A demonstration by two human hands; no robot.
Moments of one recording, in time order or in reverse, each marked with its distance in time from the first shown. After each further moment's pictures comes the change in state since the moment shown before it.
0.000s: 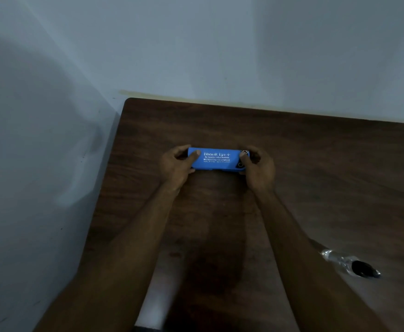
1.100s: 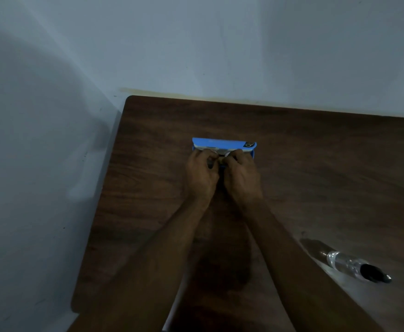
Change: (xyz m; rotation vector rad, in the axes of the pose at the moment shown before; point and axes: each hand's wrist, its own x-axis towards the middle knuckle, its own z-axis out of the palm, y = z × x) left_hand -0.033 -0.006 0.050 0.528 0.074 0.460; right_hand -0.021 0.001 0.027 -0.719 -0.196 -0.543
